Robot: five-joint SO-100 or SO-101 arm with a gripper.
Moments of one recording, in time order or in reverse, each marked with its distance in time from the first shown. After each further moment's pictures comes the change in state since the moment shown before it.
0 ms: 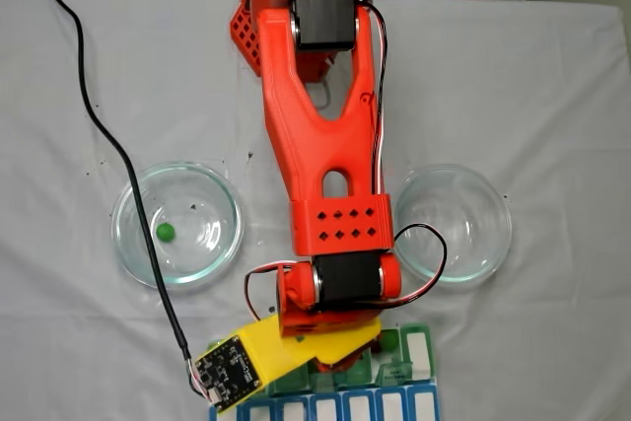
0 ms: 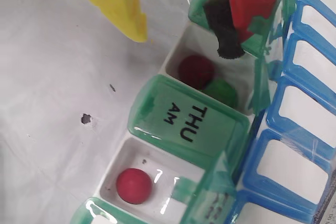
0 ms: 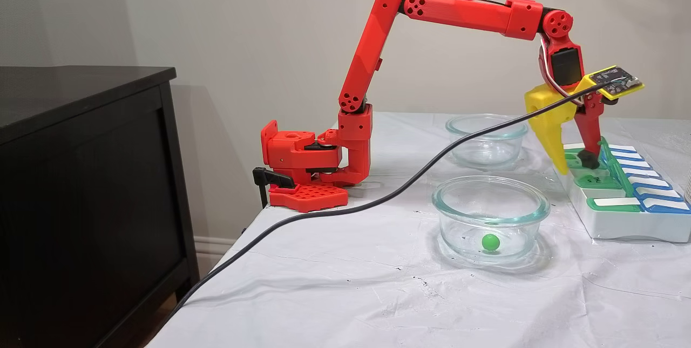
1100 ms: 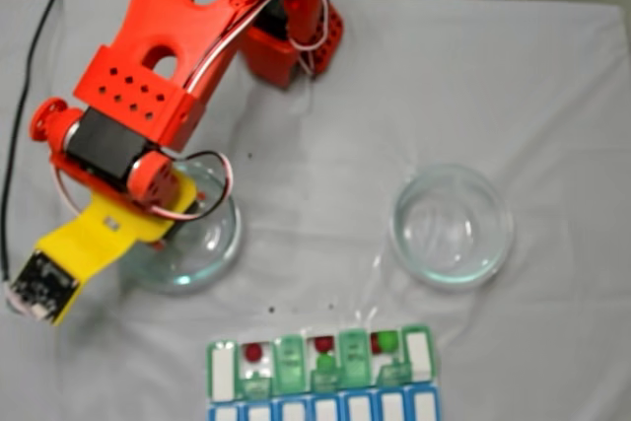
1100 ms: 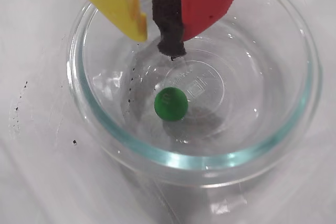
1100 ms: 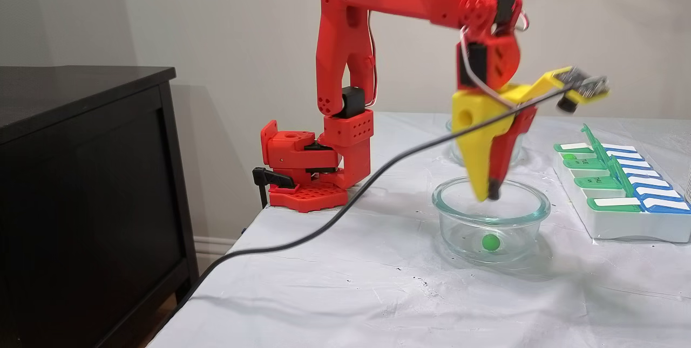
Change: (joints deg) arm 34.8 22.1 27.9 5.1 -58.7
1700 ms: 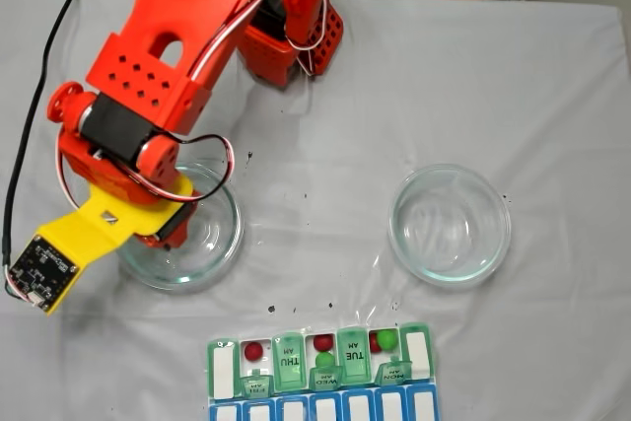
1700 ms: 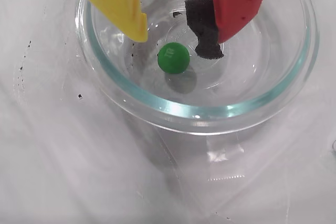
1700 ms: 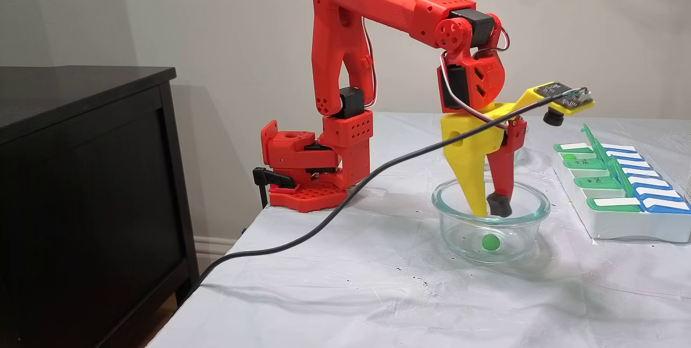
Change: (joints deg) arm 1.2 2.4 5.6 -13.2 0.5
